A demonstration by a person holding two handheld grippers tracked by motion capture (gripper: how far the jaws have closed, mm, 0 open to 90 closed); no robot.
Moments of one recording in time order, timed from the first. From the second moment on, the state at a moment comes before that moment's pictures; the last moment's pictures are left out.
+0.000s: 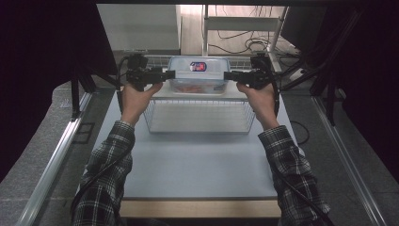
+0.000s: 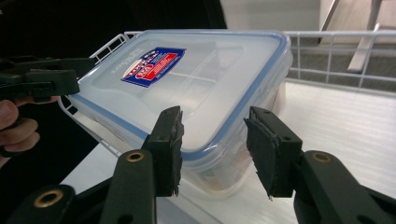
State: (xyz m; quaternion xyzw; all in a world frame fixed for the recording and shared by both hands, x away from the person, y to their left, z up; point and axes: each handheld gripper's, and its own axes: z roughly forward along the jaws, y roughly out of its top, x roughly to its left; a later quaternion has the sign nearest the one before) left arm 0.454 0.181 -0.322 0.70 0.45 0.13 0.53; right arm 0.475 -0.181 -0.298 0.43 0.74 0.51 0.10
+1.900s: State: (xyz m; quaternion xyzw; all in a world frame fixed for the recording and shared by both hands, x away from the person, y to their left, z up) left arm 0.312 0.163 -0.411 0.78 0.36 0.12 0.50; right arm 0.343 -0.205 -0.377 0.29 0.81 0.49 0.15
